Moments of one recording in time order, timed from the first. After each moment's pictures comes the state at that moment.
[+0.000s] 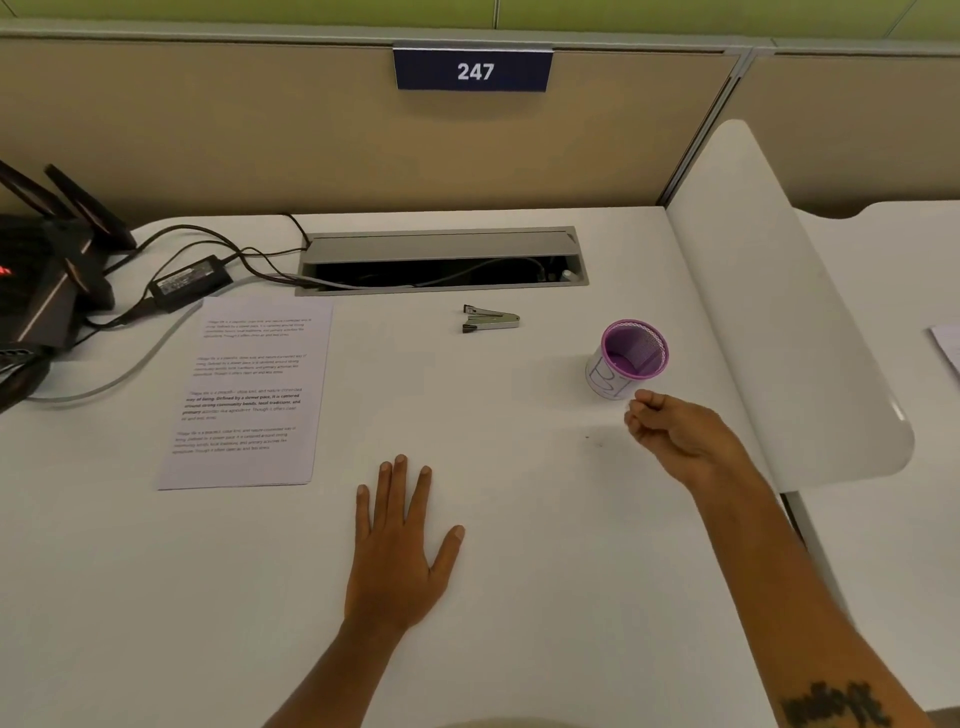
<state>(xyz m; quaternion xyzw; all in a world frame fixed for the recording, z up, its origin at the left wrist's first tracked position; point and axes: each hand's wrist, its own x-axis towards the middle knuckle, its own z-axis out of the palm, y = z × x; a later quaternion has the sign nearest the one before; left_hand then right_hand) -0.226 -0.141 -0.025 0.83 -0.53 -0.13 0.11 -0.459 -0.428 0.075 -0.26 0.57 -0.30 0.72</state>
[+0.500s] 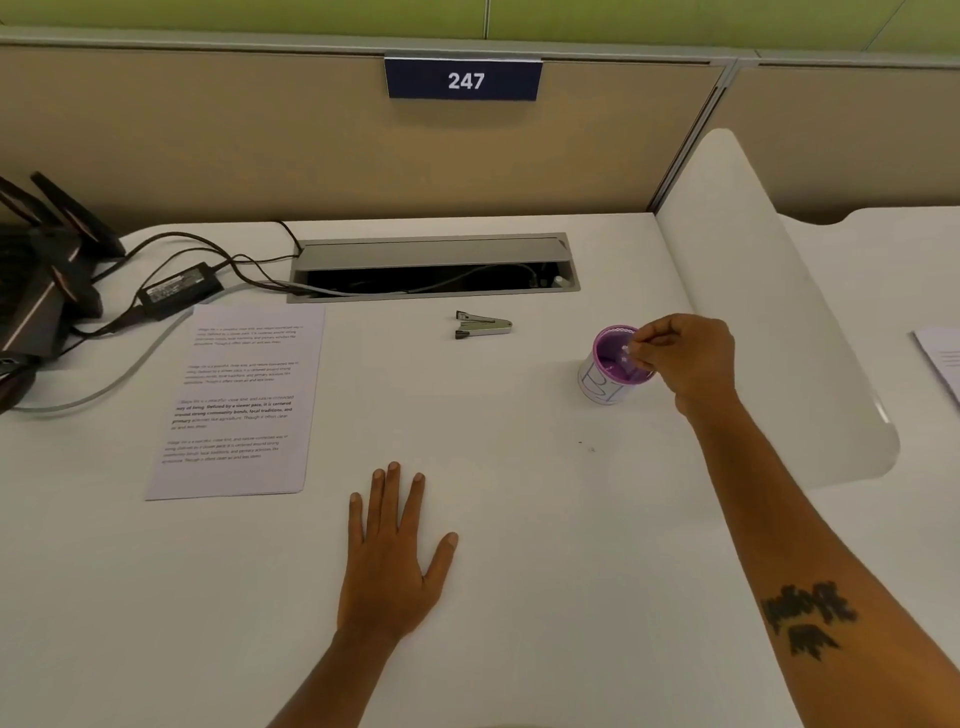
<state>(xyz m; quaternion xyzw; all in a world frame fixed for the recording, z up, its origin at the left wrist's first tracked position) -0.225 -0.141 -0.028 0.83 -0.53 -0.13 0.11 -0.437 -0.490 0.115 -0.65 0.63 -0.26 0.34</state>
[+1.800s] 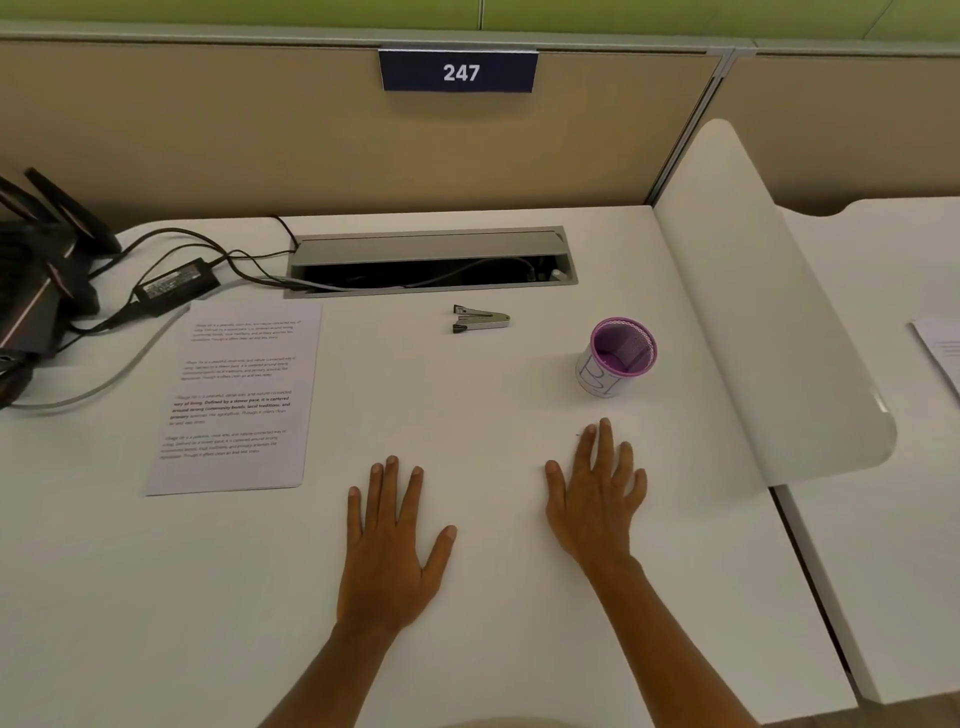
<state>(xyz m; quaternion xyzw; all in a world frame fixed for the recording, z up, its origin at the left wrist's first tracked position) -0.225 -0.141 -0.026 0.83 -0.53 -0.13 0.11 -0.429 -0.313 -0.027 -0.77 0.63 -0.02 0.10</state>
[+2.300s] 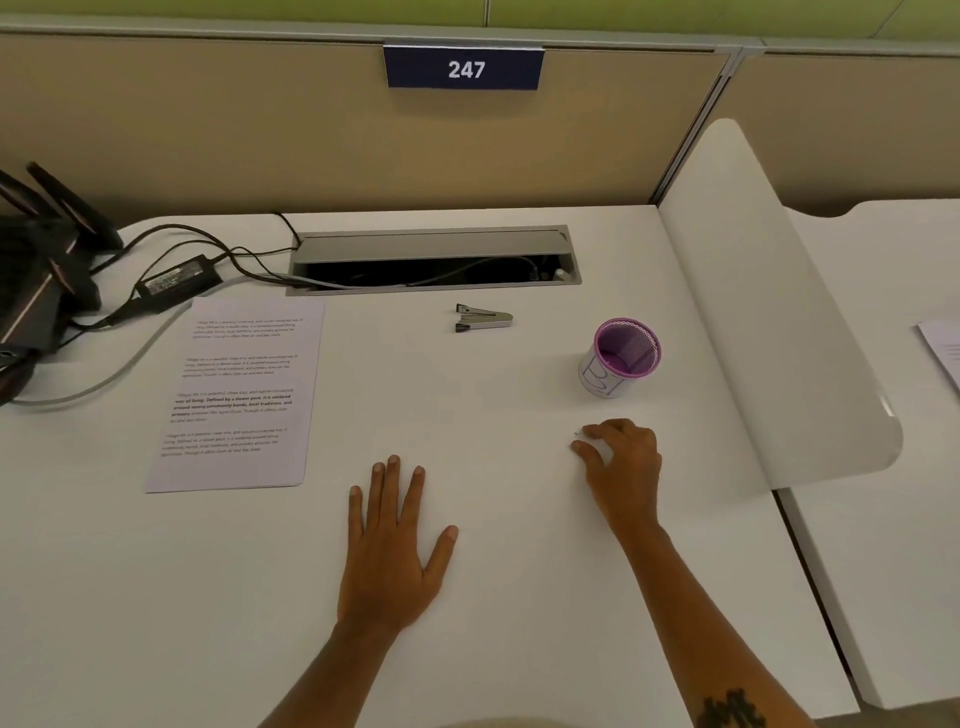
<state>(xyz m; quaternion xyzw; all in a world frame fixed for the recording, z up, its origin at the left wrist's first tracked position) -0.225 -0.141 -0.026 0.83 -0.53 -0.12 0.11 -0.449 -0.368 -0.017 -0.75 0.58 -0.23 0.20</state>
